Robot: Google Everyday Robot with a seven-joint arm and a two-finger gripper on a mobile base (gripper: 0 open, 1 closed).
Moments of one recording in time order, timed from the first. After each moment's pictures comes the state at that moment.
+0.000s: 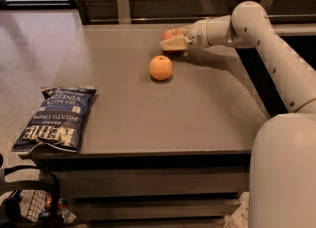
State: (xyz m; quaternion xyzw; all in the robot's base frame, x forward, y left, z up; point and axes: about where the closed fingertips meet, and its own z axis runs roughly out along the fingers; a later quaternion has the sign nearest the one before) arm 0.801 -0.064 0.850 -0.42 0.71 0.29 0.48
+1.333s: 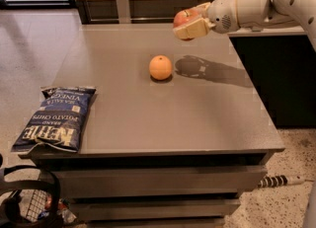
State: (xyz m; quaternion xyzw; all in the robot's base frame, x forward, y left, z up) arm 0.707 -0.087 0.947 -0.49 0.67 0.27 0.49
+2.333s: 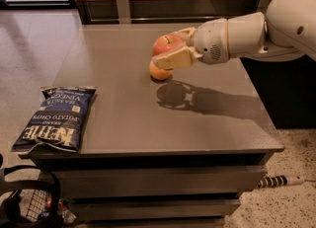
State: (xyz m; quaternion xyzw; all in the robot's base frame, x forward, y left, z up) arm 0.582 -0.027 0.940 -0.50 0.65 0.32 0.47
